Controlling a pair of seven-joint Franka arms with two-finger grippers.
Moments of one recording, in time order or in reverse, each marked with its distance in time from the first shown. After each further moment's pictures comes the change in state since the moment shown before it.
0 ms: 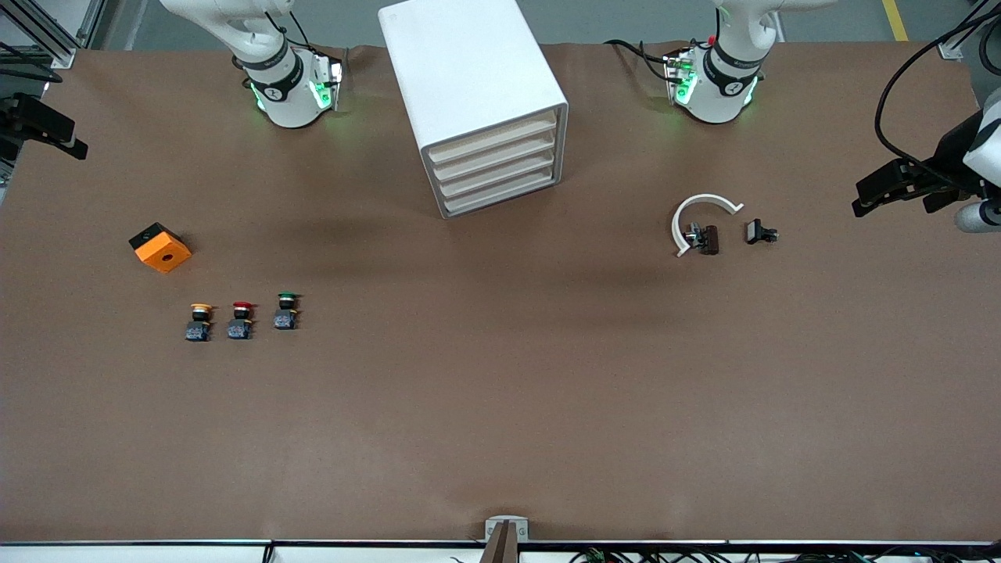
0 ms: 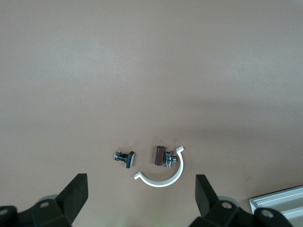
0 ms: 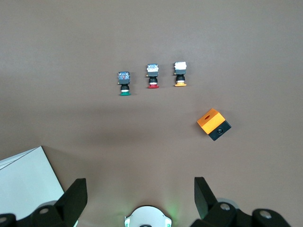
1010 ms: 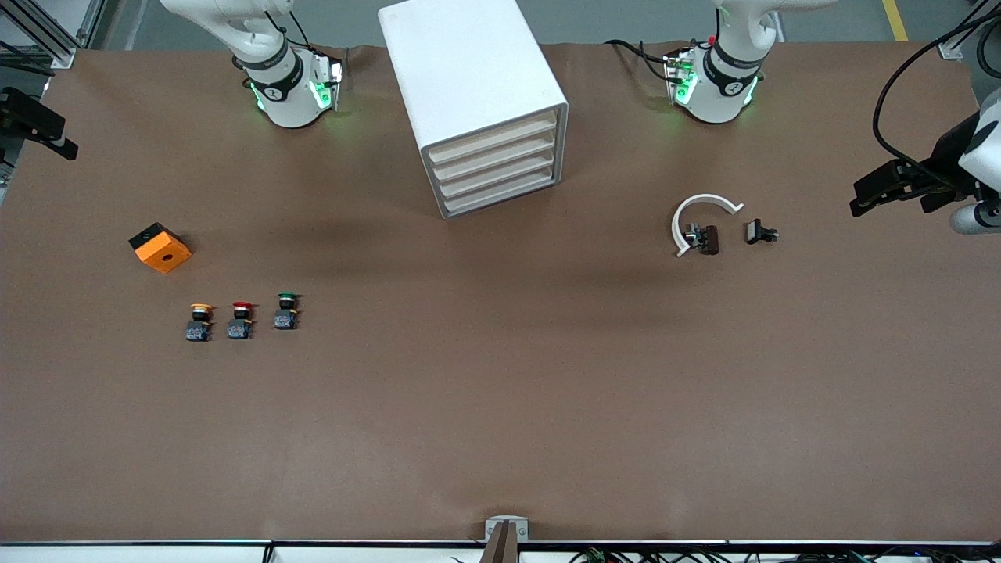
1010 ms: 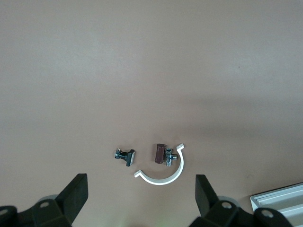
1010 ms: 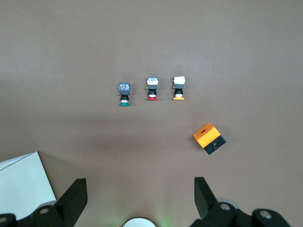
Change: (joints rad) left arm -0.001 0.004 0.000 0.000 0.000 -0.009 0.004; right arm -0.001 -0.018 0.001 -0.003 -0.006 0.059 -0.055
